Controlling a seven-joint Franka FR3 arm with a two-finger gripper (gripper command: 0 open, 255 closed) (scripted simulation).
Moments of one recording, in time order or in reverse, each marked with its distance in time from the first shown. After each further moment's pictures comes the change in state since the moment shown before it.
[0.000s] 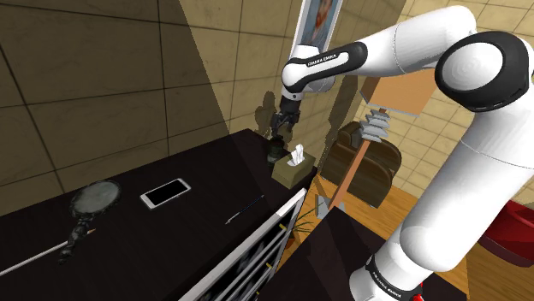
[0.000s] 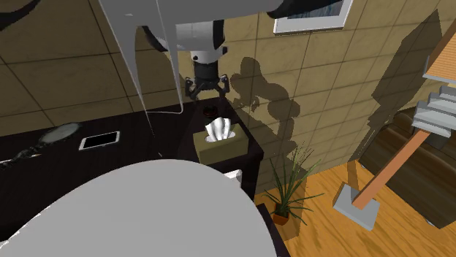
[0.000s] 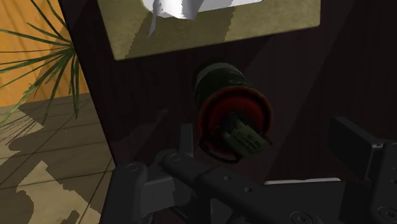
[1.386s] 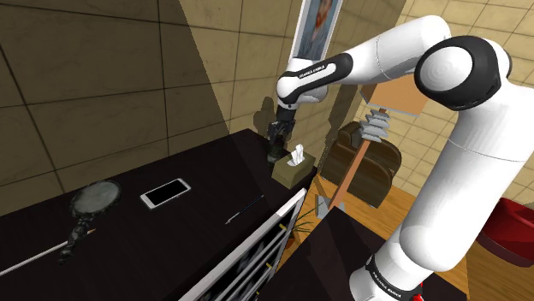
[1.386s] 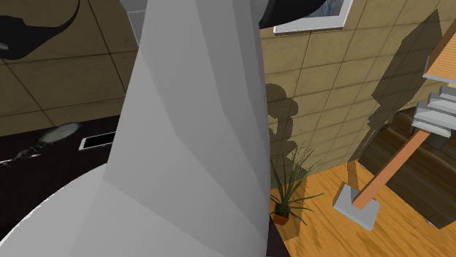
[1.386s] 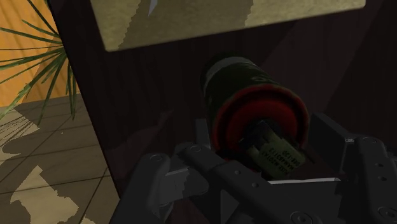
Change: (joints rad) arm -0.007 0.090 -0.003 0.000 0.017 0.090 -0.019
